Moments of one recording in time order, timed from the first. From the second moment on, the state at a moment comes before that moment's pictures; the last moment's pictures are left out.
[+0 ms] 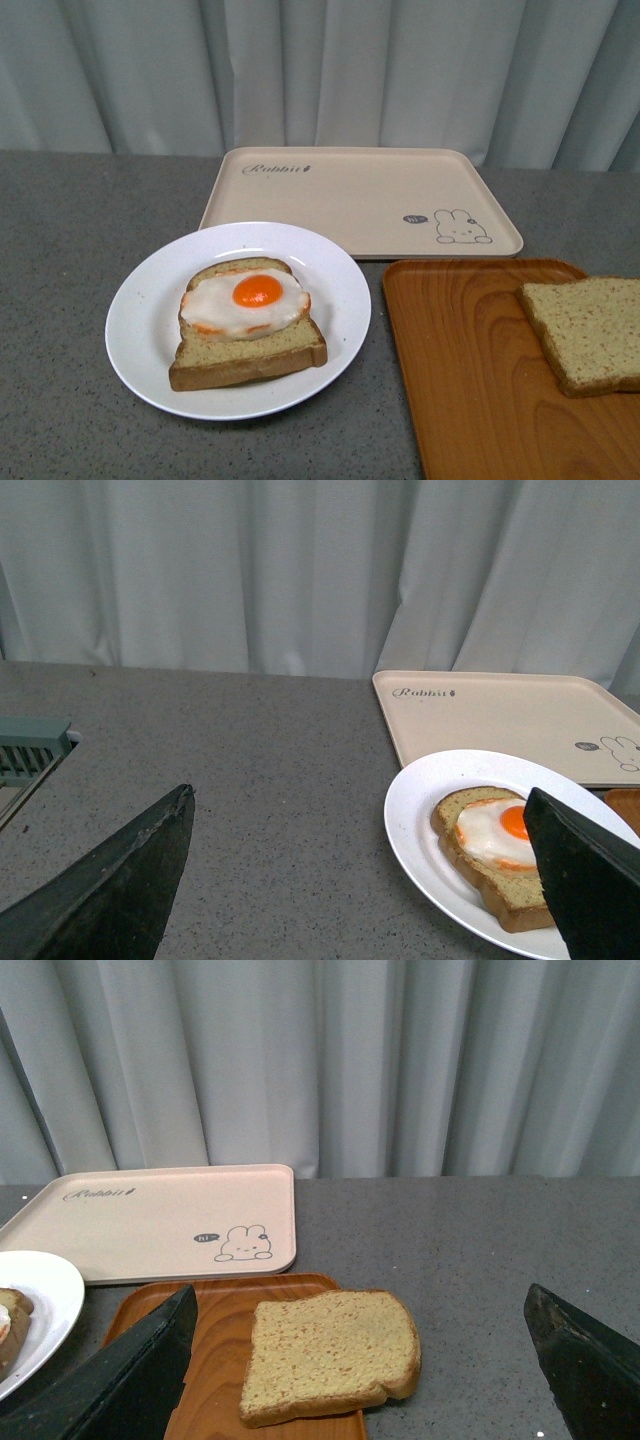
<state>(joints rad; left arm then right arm) 0.00 0.00 0.02 0.00 0.00 0.00 0.00 0.00 0.01 0.00 0.00 0.00</state>
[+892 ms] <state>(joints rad) 0.00 0.00 0.02 0.00 0.00 0.00 0.00 0.00 0.01 0.00 0.00 0.00</state>
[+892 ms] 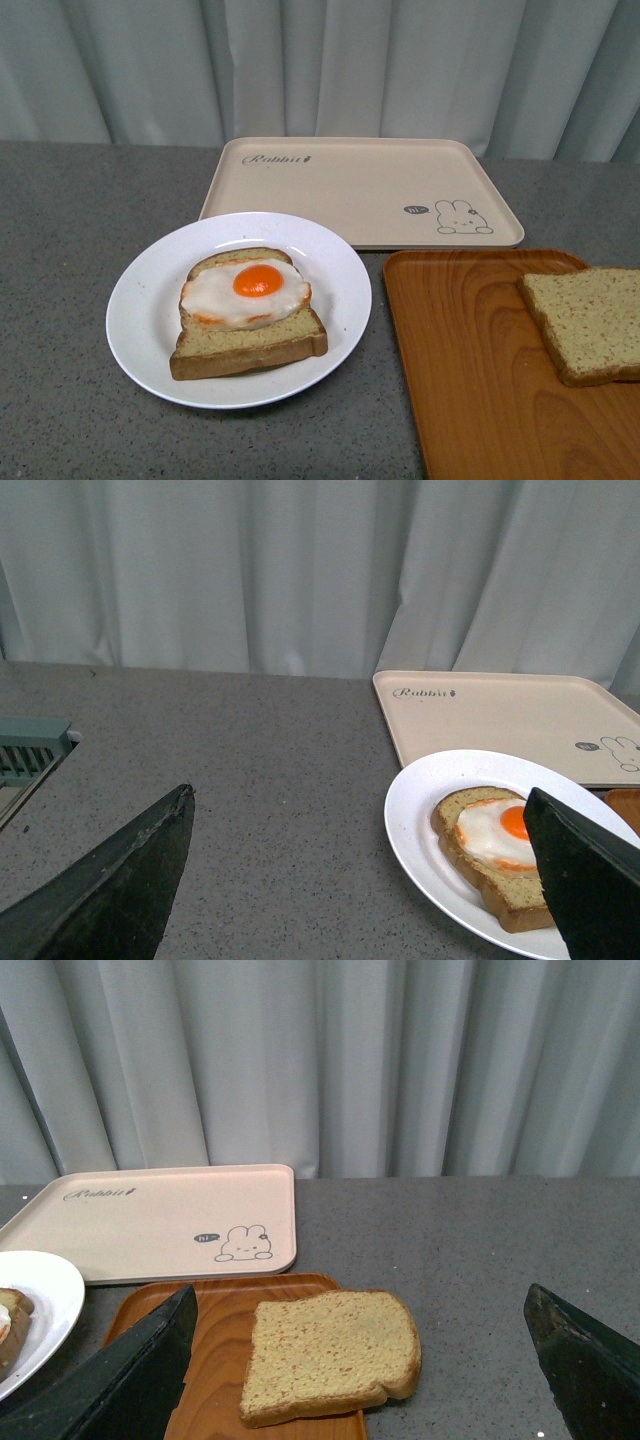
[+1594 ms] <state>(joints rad) 0.00 0.00 0.02 0.00 0.00 0.00 0.00 0.00 0.01 0.00 0.00 0.00</state>
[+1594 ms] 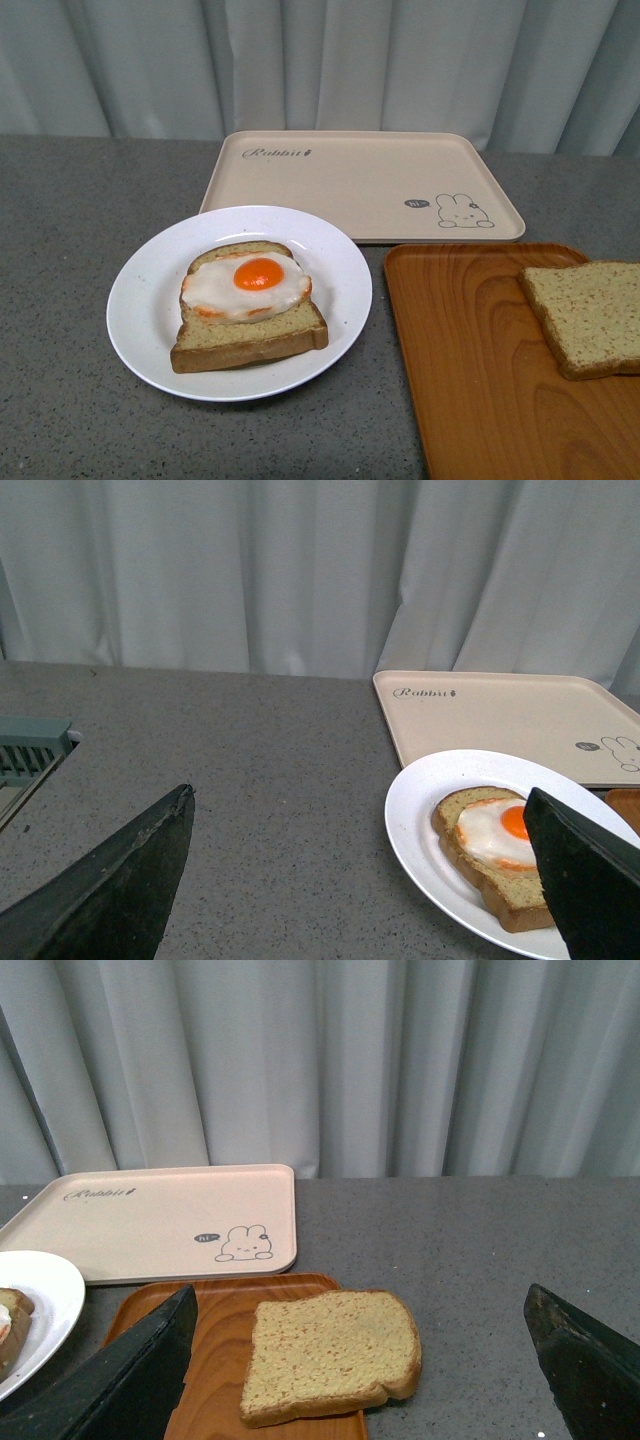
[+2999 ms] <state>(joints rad) 0.00 0.00 0.02 0.00 0.00 0.00 -0.36 0.87 0.36 0.12 -0.30 0.17</state>
